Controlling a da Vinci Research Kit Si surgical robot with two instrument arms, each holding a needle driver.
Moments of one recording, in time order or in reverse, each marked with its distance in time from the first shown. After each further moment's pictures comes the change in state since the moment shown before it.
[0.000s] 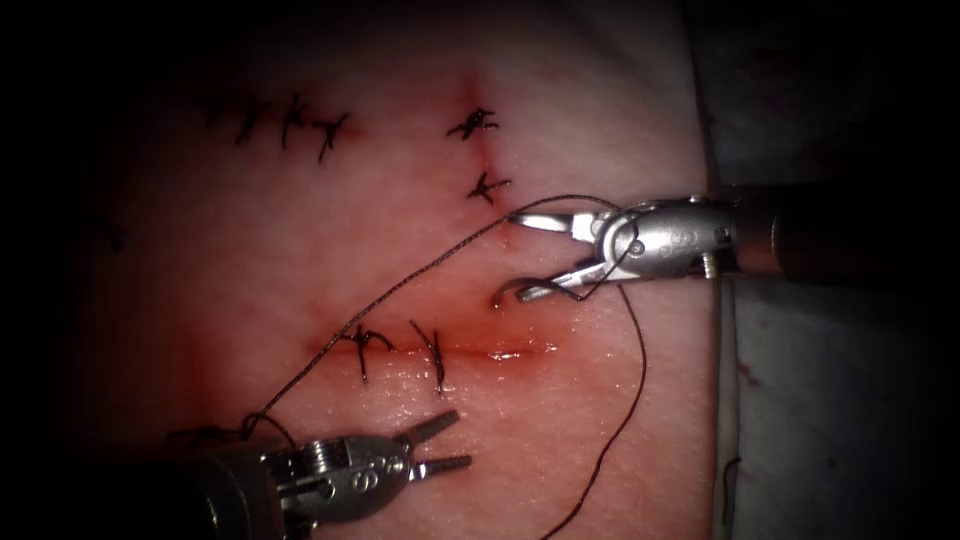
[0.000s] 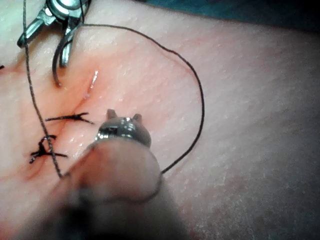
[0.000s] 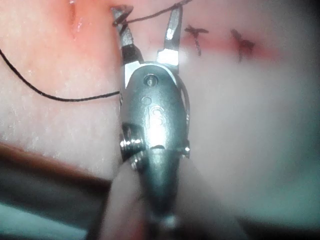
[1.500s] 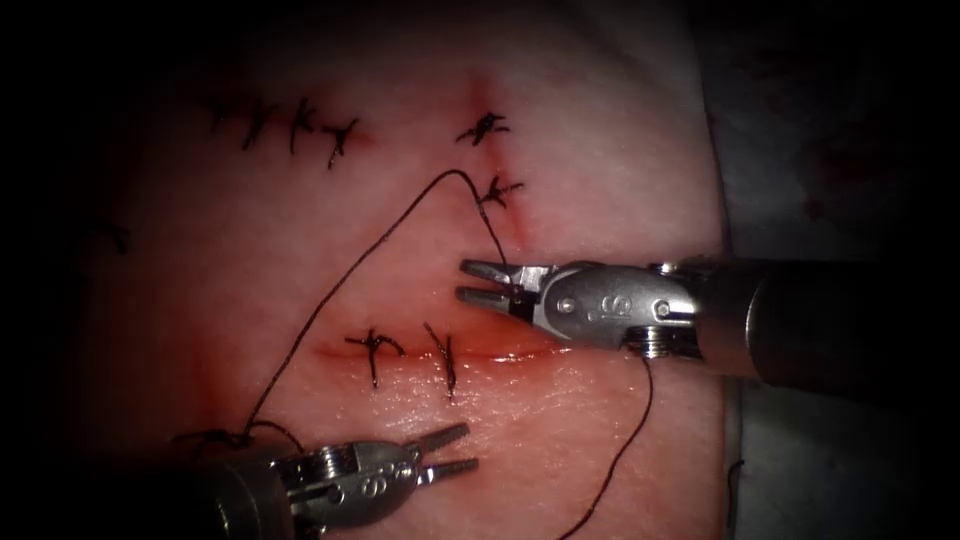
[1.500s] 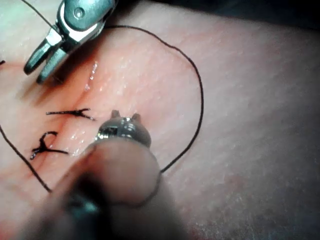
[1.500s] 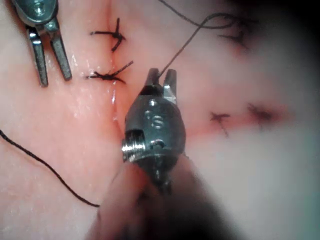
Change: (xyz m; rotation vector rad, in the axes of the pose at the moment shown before) right arm 0.006 -0.006 0.003 -0.246 -0.720 0.089; left arm 0.000 0.001 0.001 -0.022 -0.012 0.007
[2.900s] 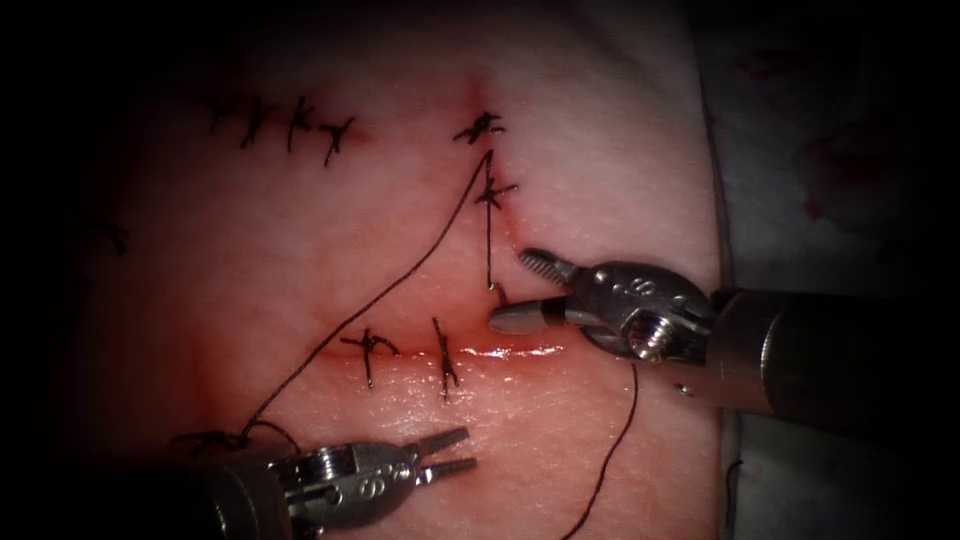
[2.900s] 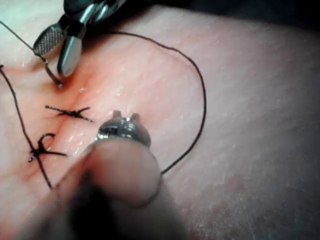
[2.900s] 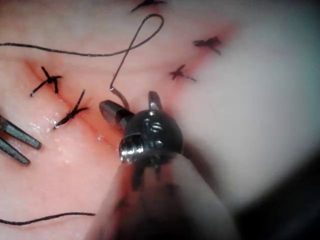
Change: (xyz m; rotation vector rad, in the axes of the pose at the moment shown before) right arm -0.004 0.003 -0.002 0.199 -0.044 0.768; left arm 0.000 0.000 0.000 -0.005 -0.002 0.005
